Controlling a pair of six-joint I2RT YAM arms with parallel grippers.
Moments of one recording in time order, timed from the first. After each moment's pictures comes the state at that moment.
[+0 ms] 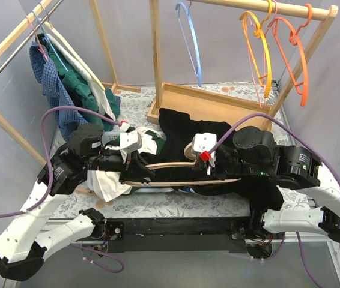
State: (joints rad) left arm -0.65 0.85 1.22 -0.79 0.79 0.10; right arm 1.21 1.03 1.53 -0.98 -0.11 -0.29
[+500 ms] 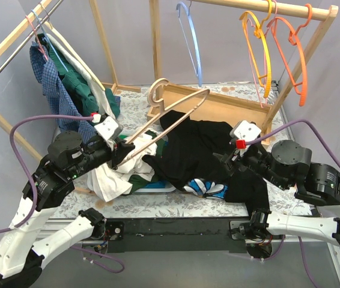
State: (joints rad) left arm -0.63 0.74 1.22 -0.71 0.24 0.06; right arm 1.21 0.78 1.34 -0.80 0.35 -0.22
